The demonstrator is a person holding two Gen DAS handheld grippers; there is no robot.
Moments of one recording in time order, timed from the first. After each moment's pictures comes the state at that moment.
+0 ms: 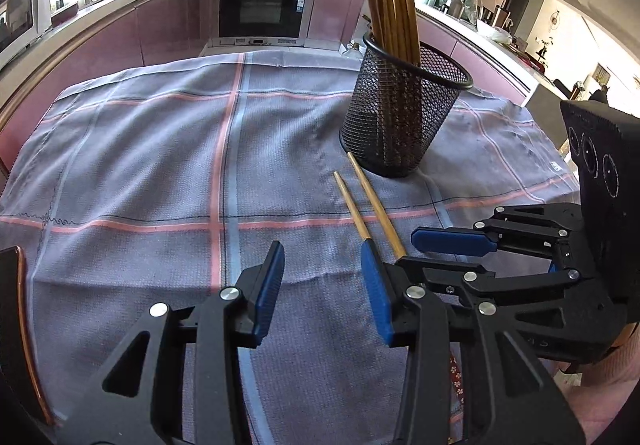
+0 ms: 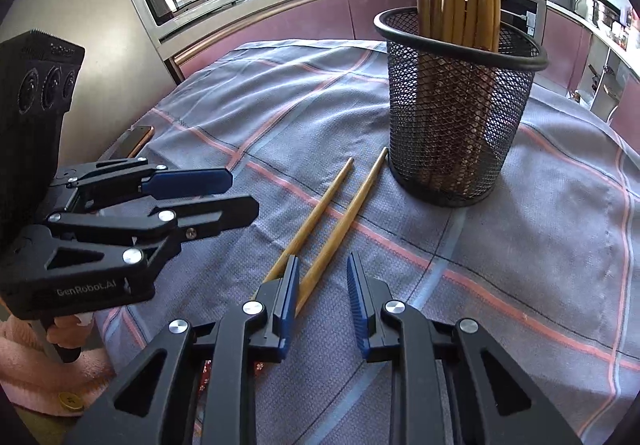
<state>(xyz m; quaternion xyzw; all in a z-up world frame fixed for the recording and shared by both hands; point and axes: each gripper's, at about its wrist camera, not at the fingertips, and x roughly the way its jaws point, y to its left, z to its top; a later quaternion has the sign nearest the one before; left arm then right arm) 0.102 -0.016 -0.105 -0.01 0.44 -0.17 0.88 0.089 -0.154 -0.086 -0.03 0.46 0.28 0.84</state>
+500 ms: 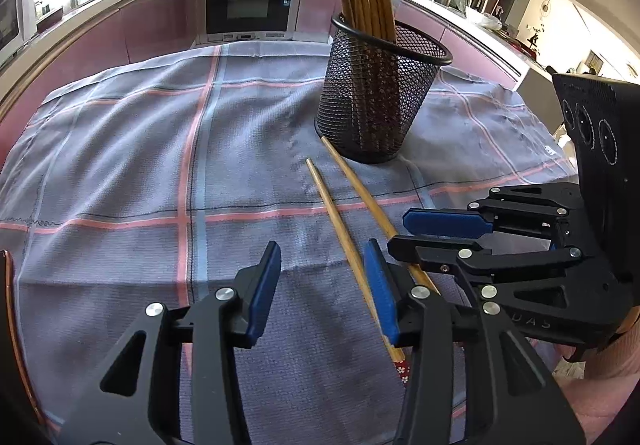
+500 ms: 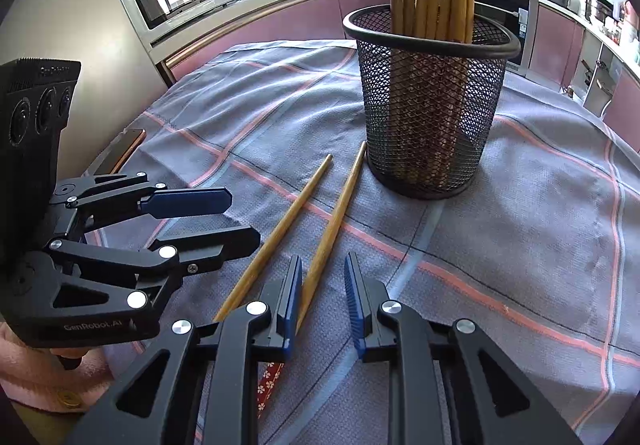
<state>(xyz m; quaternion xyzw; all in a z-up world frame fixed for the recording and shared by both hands) 0.101 -0.033 -0.113 0.00 0.45 -0.18 0.88 0.090 -0.168 -0.086 -0.02 0.46 0.27 0.85</state>
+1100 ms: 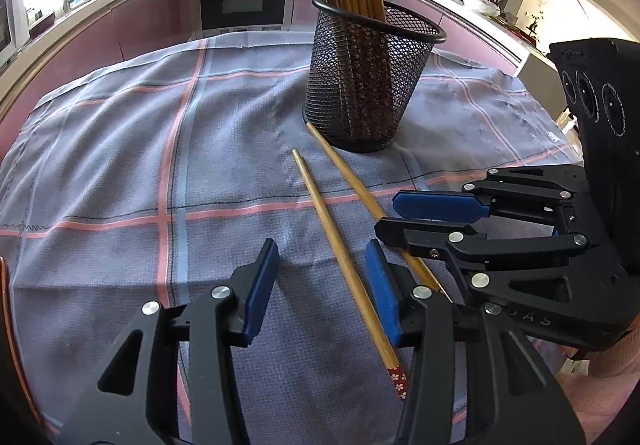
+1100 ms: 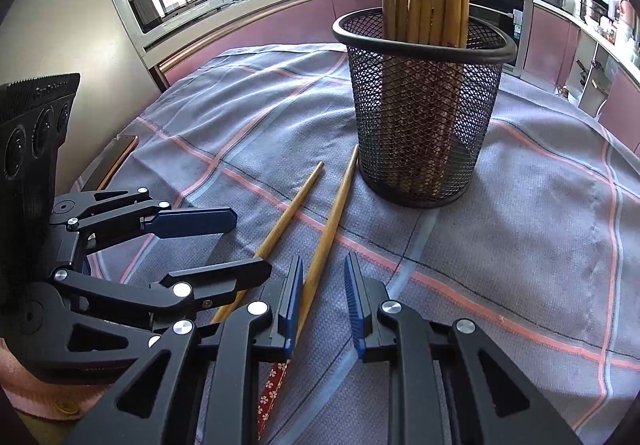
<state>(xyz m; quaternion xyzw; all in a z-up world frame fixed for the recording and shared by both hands) 0.103 -0.045 -0.120 0.02 0.46 -0.18 0.87 0.096 -0.165 -0.086 -0.03 0.45 0.26 0.85</state>
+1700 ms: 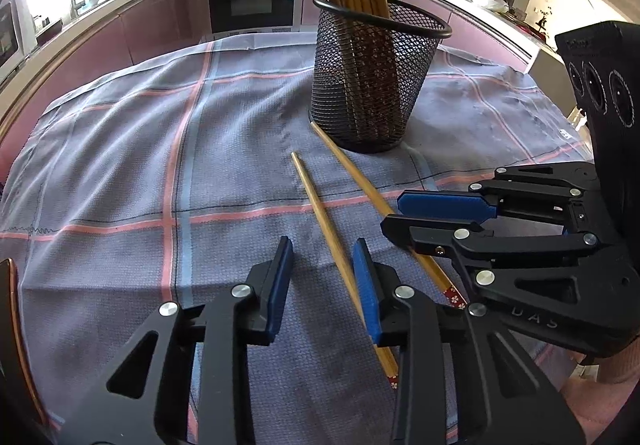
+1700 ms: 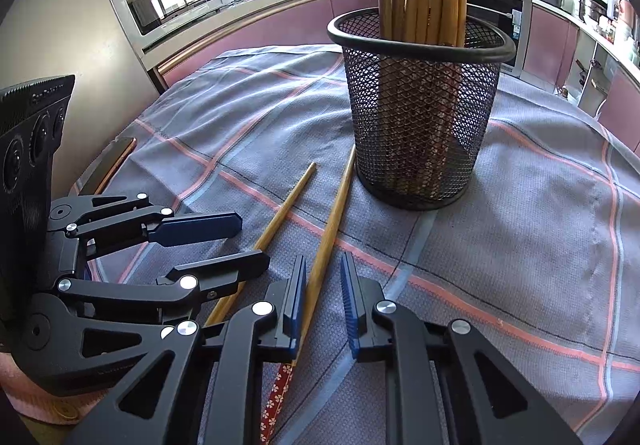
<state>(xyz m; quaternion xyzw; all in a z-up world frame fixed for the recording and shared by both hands) 0.105 -0.052 -0.122 0.04 0.46 -0.16 0.87 0.098 -0.167 -0.088 -0.02 0.45 0.26 0.85</state>
